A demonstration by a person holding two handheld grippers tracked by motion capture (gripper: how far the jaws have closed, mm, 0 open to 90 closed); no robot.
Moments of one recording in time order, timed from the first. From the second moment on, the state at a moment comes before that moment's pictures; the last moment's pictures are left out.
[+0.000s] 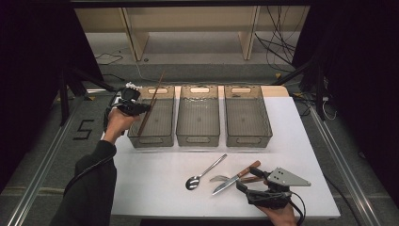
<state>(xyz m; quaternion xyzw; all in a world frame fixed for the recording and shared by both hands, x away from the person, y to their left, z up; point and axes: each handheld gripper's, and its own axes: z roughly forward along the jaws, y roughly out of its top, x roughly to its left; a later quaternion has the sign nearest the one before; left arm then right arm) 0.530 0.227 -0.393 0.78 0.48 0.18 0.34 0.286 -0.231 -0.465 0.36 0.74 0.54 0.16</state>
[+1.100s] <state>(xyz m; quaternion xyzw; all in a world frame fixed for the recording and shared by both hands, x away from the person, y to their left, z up) 0.494 0.218 -0.381 0.77 0.49 0.18 0.37 0.286 -0.231 -0.465 0.36 0.74 0.54 0.16</state>
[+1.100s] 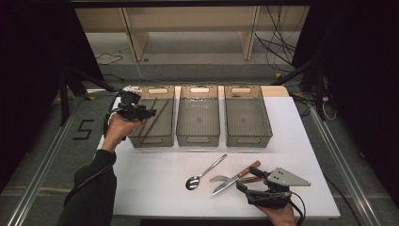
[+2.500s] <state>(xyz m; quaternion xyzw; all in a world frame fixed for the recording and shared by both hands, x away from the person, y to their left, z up) 0.399 0.148 -0.412 0.81 0.39 0.11 0.41 0.285 -0.230 -0.466 0.36 0.75 0.54 0.16</state>
